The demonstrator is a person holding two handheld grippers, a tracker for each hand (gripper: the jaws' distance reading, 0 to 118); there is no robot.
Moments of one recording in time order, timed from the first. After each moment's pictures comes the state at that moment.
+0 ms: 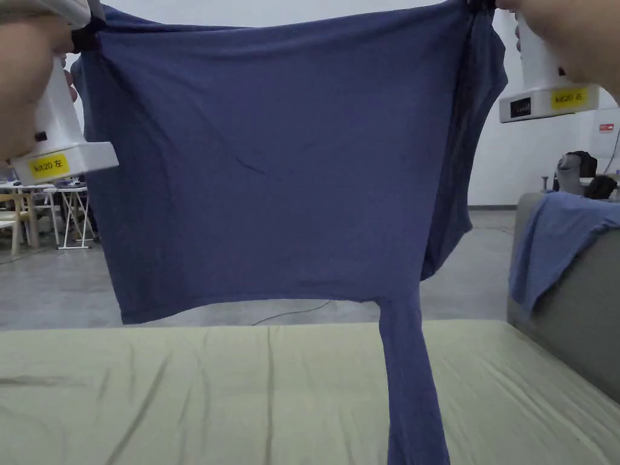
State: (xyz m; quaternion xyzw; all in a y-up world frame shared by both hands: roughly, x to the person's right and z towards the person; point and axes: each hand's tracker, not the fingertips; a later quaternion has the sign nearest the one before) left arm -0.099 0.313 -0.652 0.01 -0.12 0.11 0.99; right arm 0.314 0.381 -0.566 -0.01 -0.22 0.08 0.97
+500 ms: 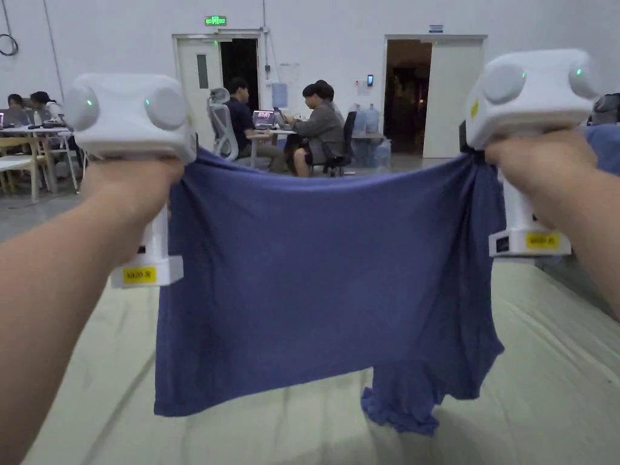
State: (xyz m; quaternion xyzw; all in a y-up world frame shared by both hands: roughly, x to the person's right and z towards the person) left arm -0.015 0.069 -0.783 -0.18 -0.09 -0.03 0.98; right arm 0.354 0.078 -0.678 -0.25 -0.23 -0.04 0.94
